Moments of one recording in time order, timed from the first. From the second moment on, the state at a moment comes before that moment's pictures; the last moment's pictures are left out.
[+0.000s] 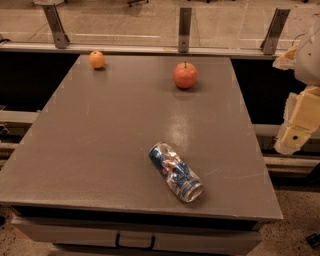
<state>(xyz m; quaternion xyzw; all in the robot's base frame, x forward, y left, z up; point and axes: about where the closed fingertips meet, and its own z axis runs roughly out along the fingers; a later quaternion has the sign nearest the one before) 0.438 -0.217 0.976 -0.60 0.78 -0.03 0.16</state>
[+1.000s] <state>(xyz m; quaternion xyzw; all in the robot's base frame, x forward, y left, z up) 0.451 -0.133 0.954 -0.60 0.79 0.01 0.16</state>
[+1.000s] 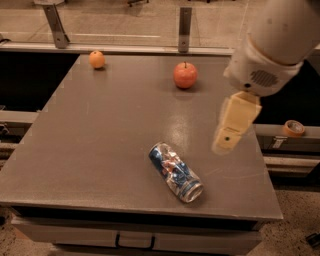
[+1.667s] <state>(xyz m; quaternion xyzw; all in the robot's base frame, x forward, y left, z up) 0.457 -0.058 0.912 -0.52 0.84 0.05 0.12</state>
